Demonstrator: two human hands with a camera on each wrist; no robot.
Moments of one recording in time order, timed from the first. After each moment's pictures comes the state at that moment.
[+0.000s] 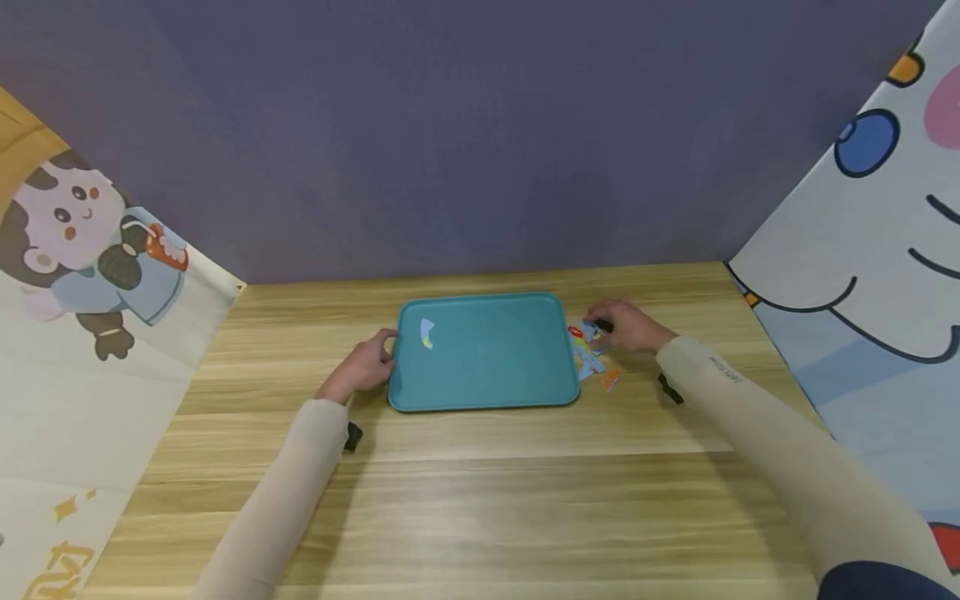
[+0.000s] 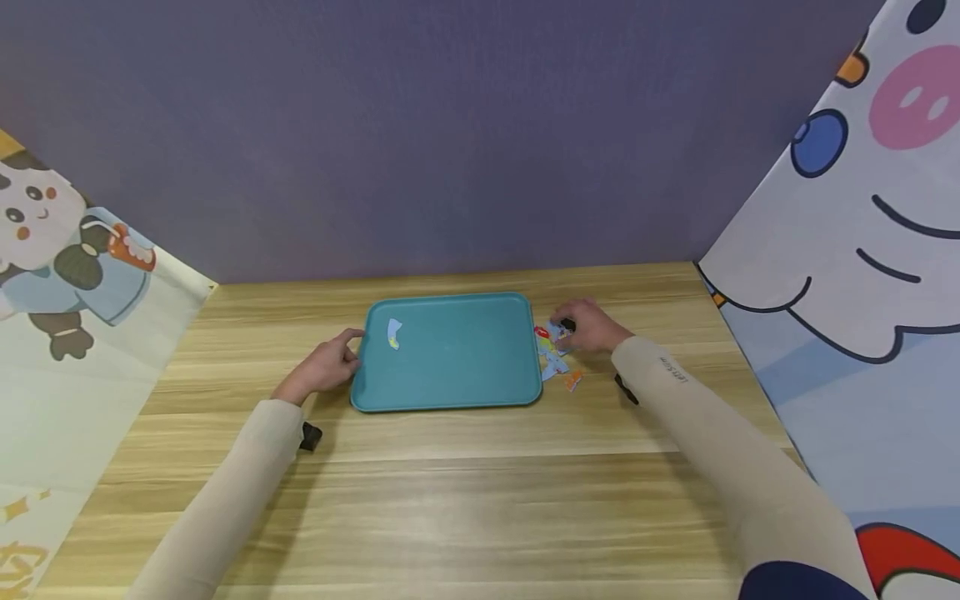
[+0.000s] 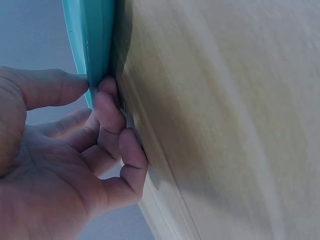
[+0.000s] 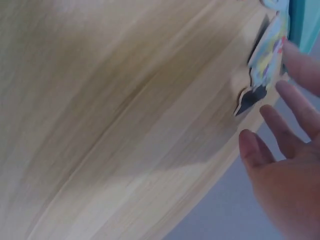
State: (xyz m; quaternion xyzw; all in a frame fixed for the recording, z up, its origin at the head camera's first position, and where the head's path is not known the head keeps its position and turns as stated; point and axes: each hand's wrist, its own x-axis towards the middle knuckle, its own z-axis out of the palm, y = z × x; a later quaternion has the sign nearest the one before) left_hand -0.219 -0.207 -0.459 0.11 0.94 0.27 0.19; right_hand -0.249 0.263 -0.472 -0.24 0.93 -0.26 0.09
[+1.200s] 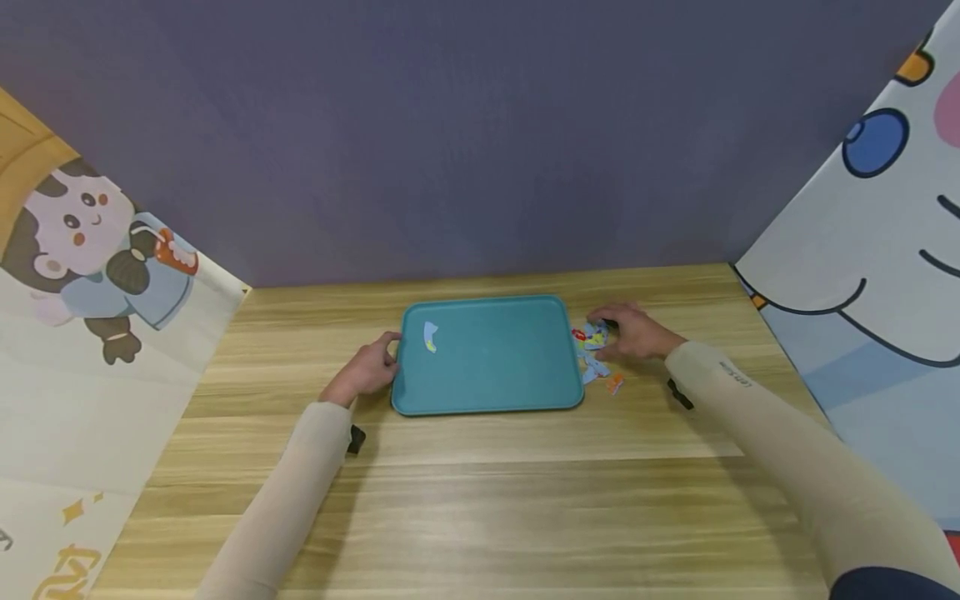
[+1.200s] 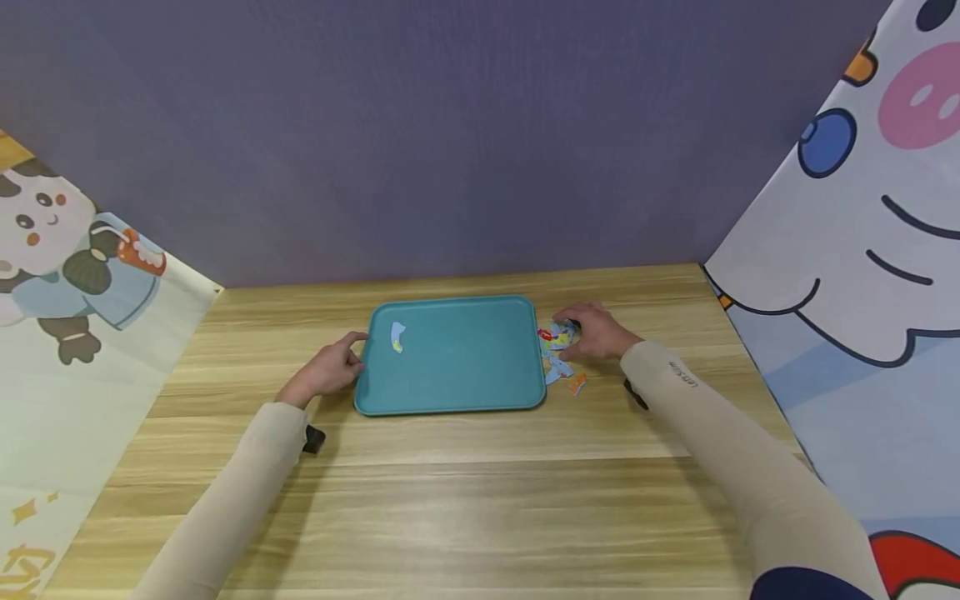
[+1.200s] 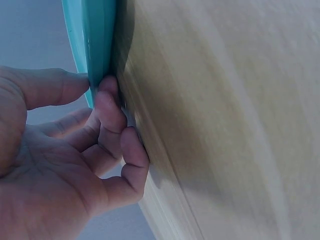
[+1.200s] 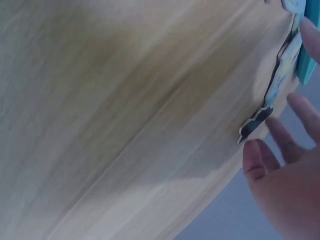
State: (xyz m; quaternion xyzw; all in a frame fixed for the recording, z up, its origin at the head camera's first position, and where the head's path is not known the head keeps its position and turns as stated) left_hand -0.221 -0.208 -0.462 0.10 0.94 0.27 0.19; right_hand -0.246 0.269 -0.479 -0.23 0.93 -0.28 0.10
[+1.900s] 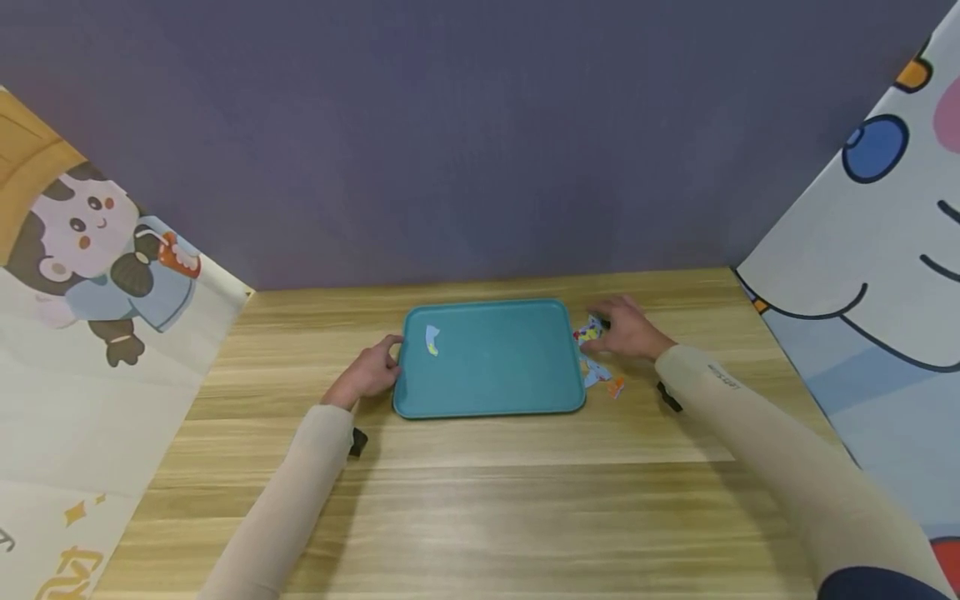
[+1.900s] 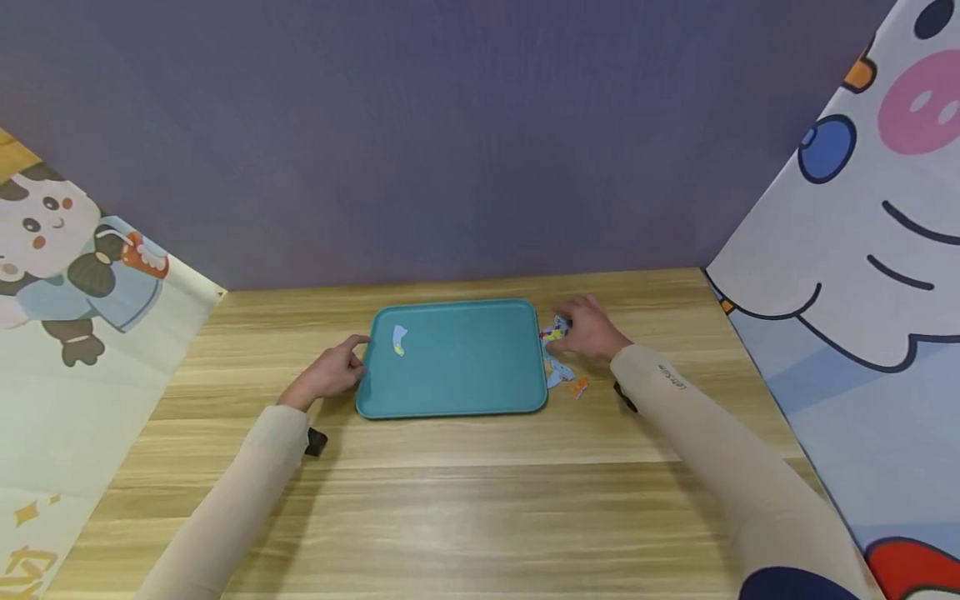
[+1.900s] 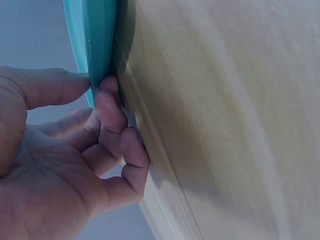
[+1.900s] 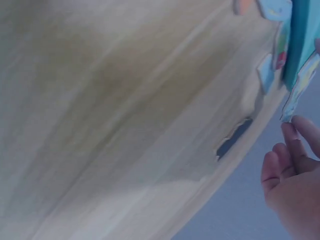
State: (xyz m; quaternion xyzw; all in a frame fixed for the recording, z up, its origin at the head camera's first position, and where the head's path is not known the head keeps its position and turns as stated) left_hand -0.221 -0.208 -0.461 0.10 0.94 0.27 0.19; right_hand -0.250 0.251 -0.474 -0.19 0.95 -0.26 0.05
